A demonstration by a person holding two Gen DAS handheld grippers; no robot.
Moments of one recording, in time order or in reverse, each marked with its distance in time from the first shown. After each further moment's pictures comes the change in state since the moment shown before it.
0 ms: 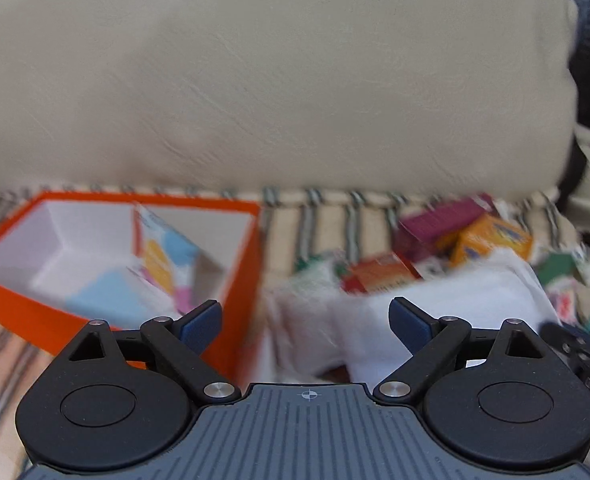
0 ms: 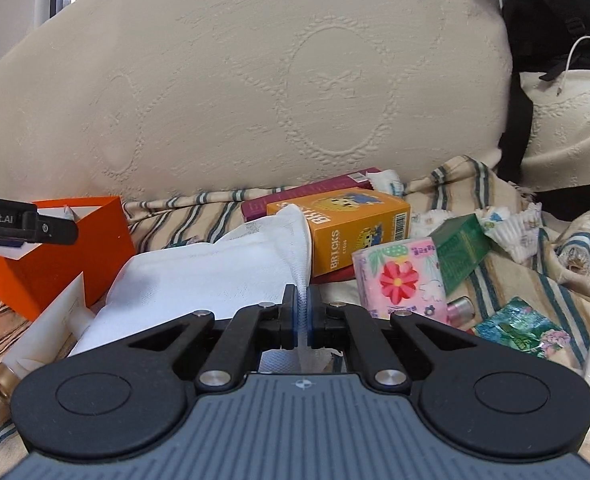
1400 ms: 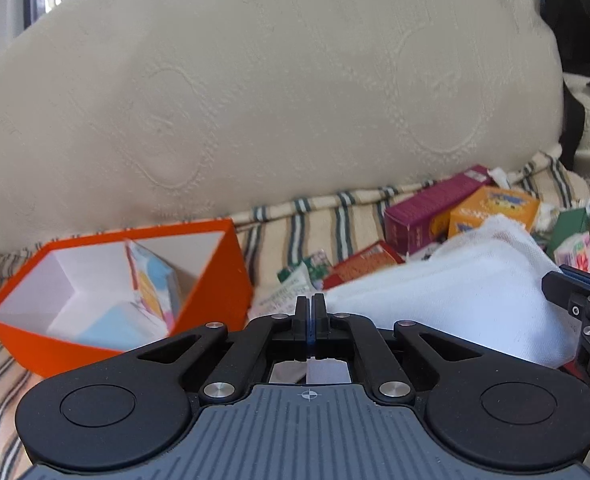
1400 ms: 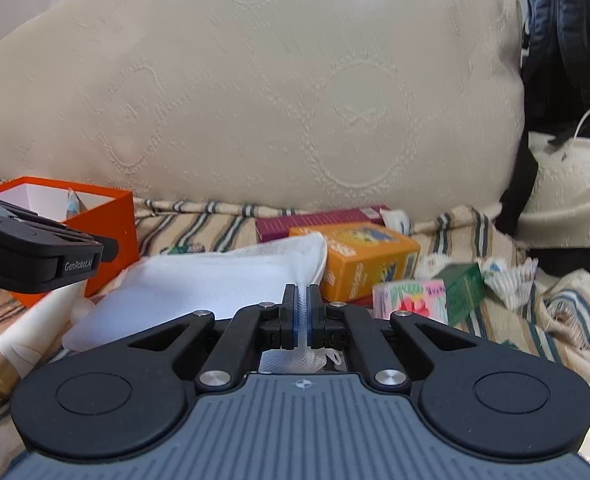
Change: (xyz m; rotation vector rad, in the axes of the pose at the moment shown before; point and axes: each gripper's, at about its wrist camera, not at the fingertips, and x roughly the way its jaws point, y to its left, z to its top) left arm 0.015 -0.051 -0.015 0.156 -0.095 0.130; right arm -0.012 0.041 0.007 -0.158 -0.081 -0.057
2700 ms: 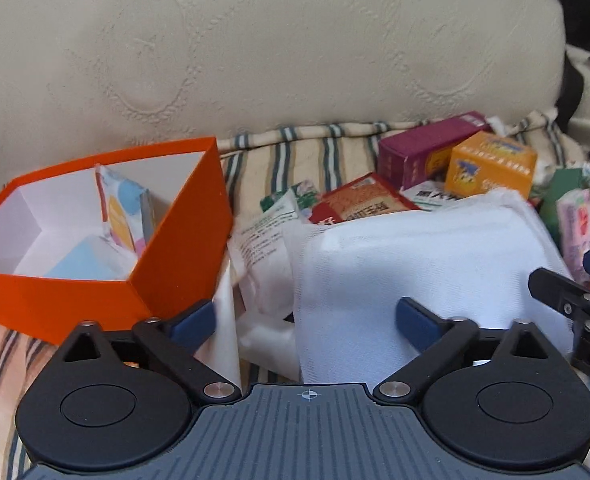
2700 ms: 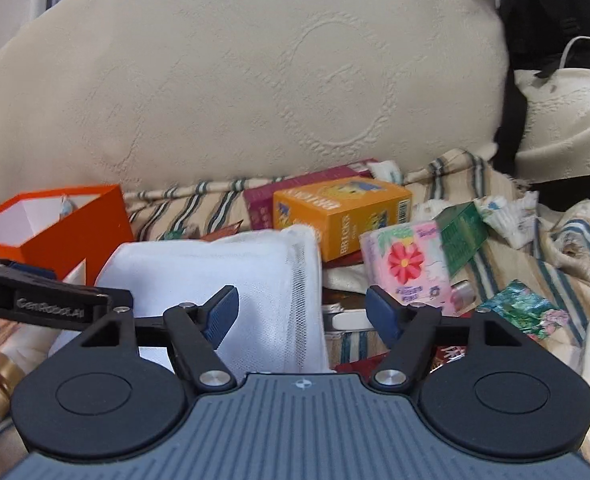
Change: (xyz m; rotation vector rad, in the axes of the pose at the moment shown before) left arm 0.028 0.010 -0.024 -0.036 0.179 -0.096; right arm 0.016 -0.024 -0.022 0.143 0.121 0.044
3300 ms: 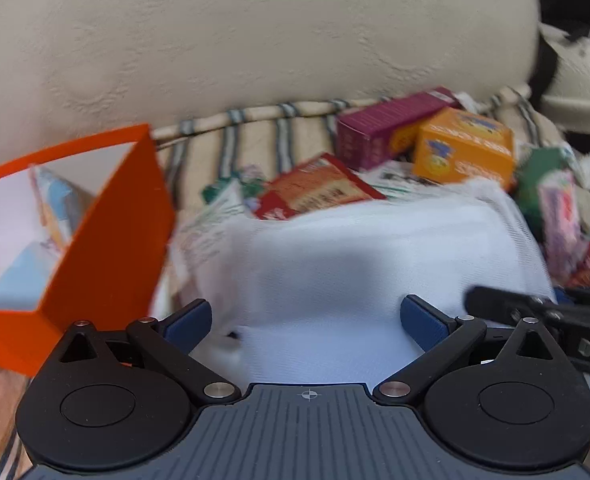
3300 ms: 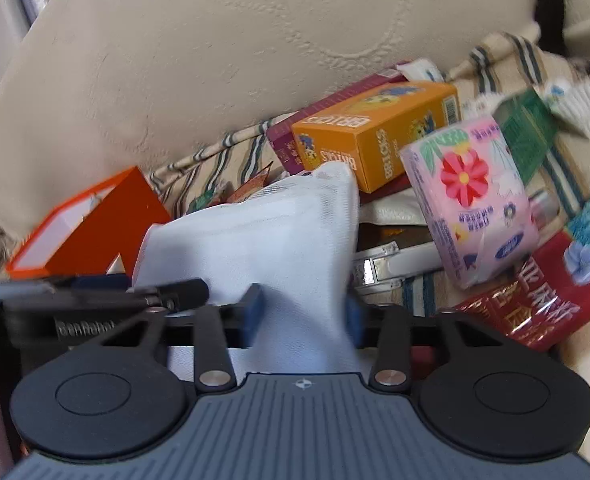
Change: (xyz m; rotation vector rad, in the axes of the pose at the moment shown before) left arm 0.030 -0.011 0.007 0.055 0.056 -0.149; right arm 0.041 -0.026 -0.003 0.234 0.196 0.210
